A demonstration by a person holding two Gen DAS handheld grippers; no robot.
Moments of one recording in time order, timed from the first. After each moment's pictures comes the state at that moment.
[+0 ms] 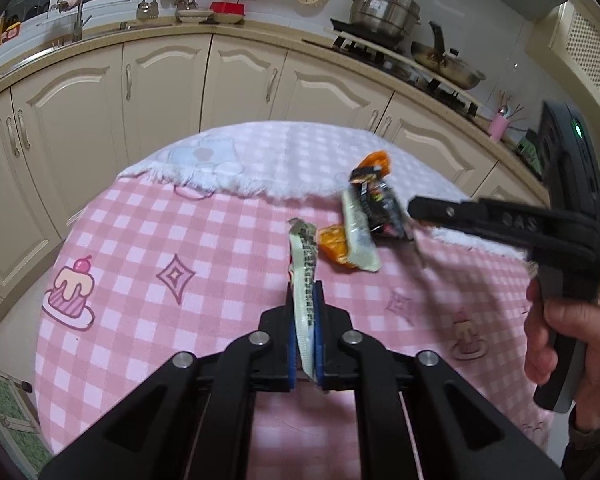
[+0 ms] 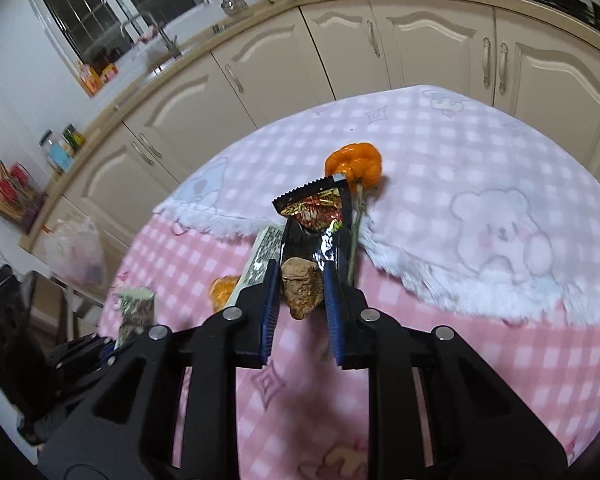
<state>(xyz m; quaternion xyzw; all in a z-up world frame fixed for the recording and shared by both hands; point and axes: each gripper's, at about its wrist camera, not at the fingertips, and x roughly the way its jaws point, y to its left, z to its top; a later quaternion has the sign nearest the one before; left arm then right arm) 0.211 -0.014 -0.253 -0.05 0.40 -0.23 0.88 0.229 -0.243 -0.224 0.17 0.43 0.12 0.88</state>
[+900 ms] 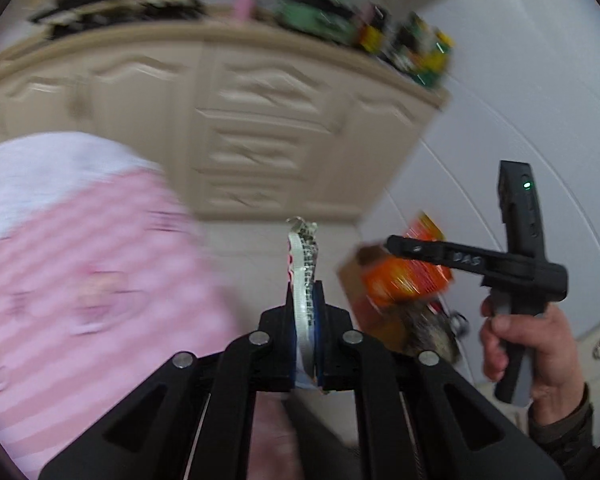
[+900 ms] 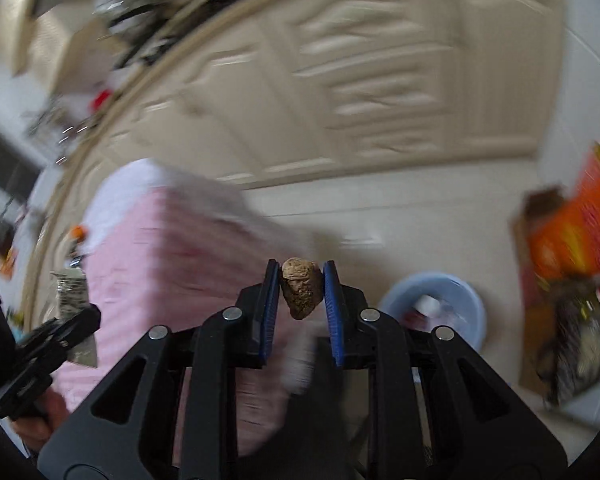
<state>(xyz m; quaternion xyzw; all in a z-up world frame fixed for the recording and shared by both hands) 0.014 -0.374 -0.249 0.12 0.44 -0.55 0.70 -0.141 -0.569 -0.279 0.38 0.38 -0.22 0.82</state>
